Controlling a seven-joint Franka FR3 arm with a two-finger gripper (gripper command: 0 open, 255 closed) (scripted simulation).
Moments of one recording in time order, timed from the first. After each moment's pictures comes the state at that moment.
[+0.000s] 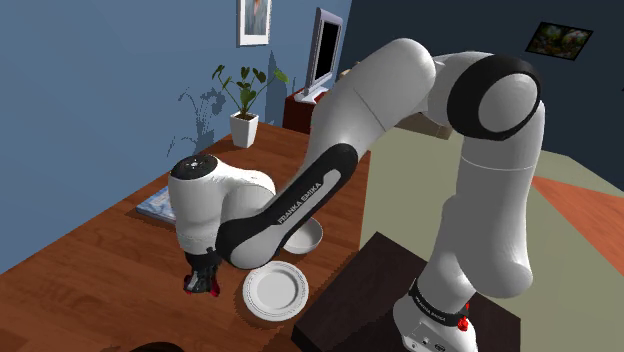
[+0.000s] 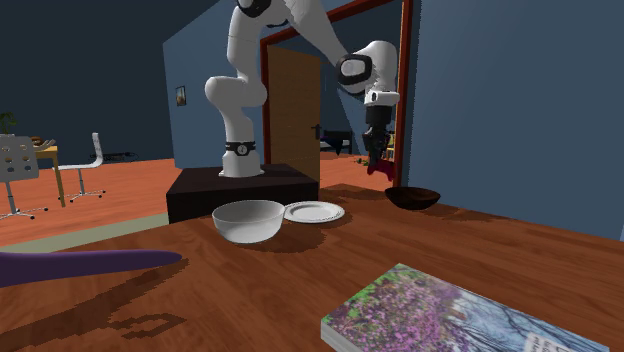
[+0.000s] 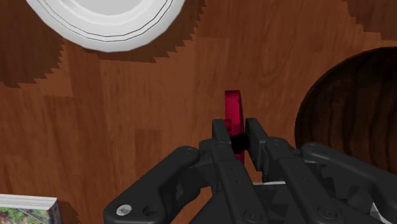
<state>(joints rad) 0.47 0.32 0.25 -2.14 -0.24 2.44 0.41</state>
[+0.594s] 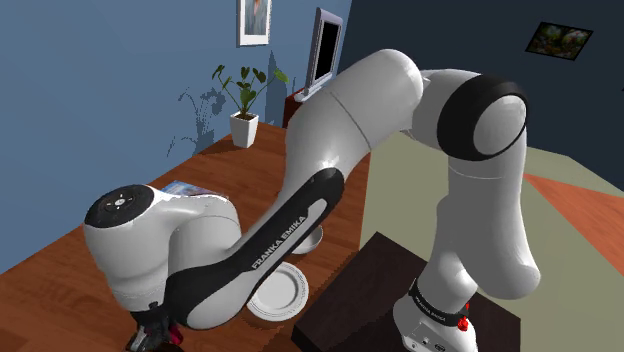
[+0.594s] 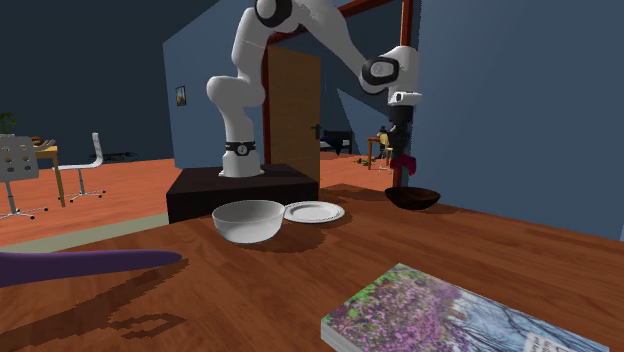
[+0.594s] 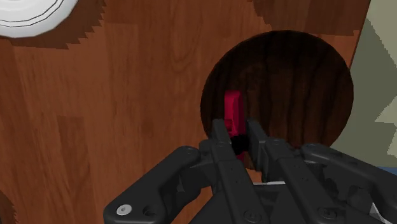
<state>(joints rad) 0.63 0.45 0.29 -1.91 -0.28 2.32 0.60</state>
